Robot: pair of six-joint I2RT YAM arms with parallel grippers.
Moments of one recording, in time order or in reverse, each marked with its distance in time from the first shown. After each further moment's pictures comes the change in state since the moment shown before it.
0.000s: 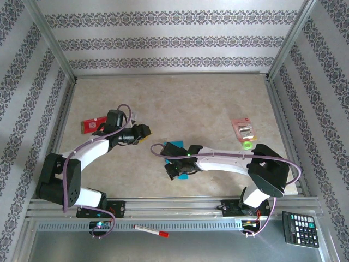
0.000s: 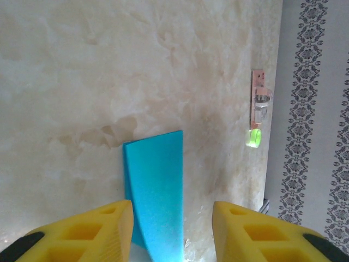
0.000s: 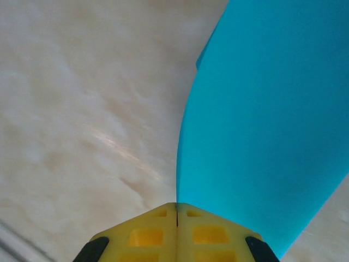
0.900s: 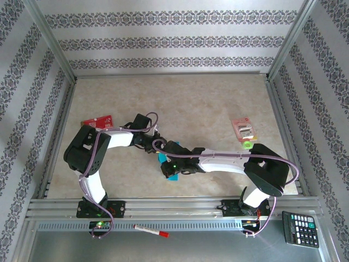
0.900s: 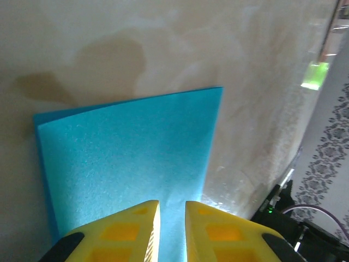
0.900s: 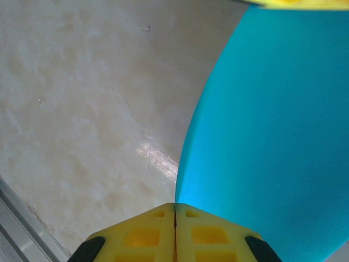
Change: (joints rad) left arm -0.208 0.407 0.165 -0.027 0.043 0.038; right arm -0.038 0.006 -0.099 0.284 -0.132 0.079
